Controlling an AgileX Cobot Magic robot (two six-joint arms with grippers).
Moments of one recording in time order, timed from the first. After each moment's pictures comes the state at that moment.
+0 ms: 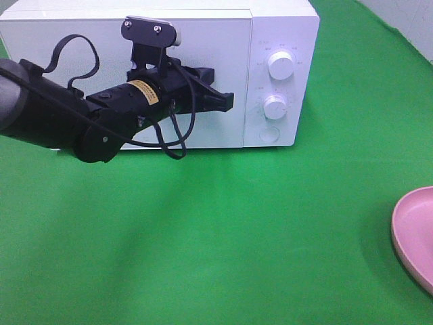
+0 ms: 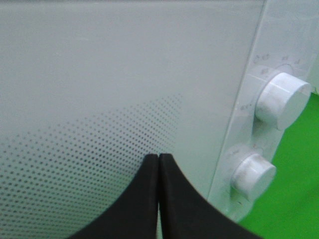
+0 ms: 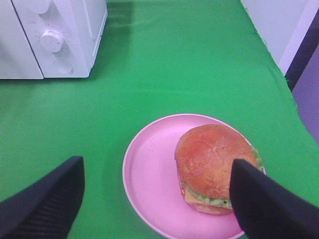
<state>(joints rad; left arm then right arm) -0.65 2.04 -1.06 -0.05 -0.70 -0.06 0.05 0.00 -0.51 -0.05 1.02 0.08</state>
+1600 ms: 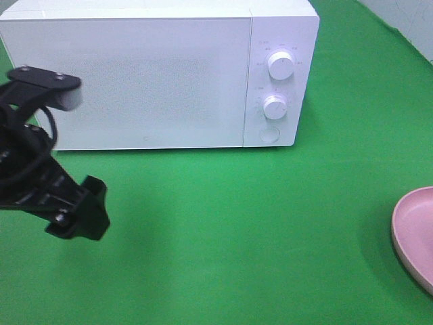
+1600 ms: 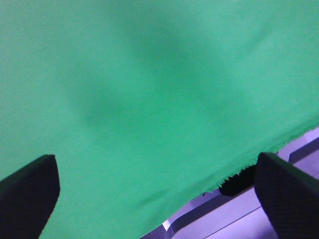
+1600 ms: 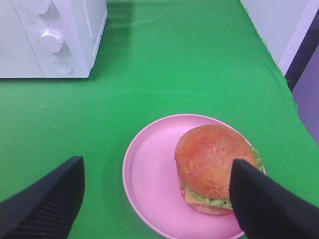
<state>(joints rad) -0.64 1.37 -0.85 -0.02 0.85 -0.14 0.05 0.00 -0.51 -0.05 1.02 0.08</state>
